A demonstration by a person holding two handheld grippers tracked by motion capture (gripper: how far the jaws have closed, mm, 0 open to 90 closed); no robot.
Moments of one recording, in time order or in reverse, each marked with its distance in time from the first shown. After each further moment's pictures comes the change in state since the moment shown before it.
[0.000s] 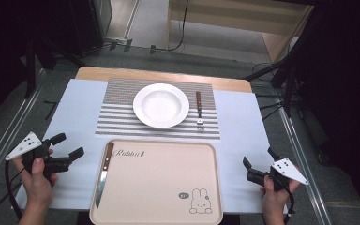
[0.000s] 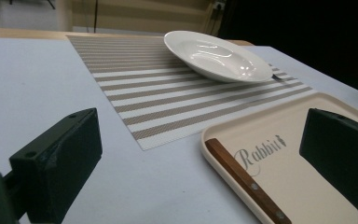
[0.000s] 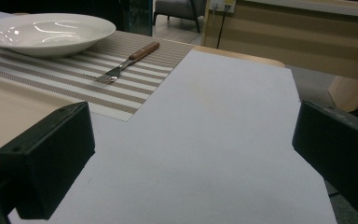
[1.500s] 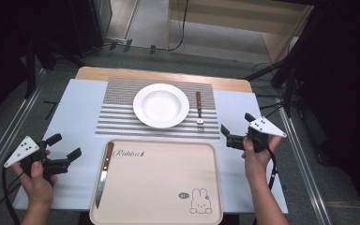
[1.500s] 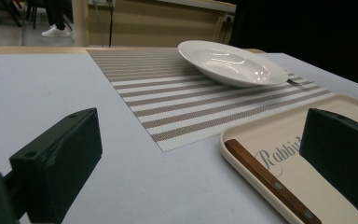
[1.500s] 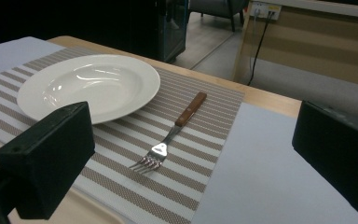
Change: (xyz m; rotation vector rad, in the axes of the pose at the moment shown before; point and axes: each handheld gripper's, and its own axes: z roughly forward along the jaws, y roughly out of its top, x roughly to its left) left arm 0.003 -0.013 -0.002 -0.064 0.039 0.049; right arm 0.037 0.103 0.076 0.036 0.144 -0.020
